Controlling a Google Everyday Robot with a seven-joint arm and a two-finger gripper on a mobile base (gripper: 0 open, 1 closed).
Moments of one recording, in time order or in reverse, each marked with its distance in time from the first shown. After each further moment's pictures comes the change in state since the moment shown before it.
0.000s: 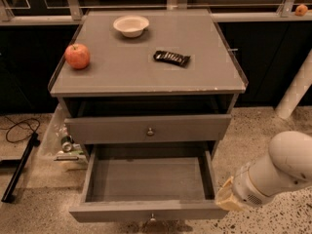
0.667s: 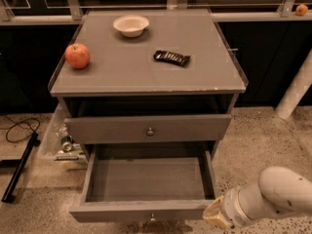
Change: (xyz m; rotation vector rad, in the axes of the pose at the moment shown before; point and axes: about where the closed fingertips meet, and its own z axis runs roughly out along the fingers) arm 0.022 0.004 0.090 -0.017 -0.126 0.092
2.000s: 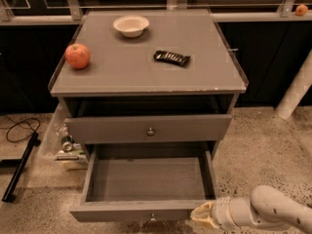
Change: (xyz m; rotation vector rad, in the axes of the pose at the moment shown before) arm 0.028 -0.034 0.106 -0.055 -0.258 -0.049
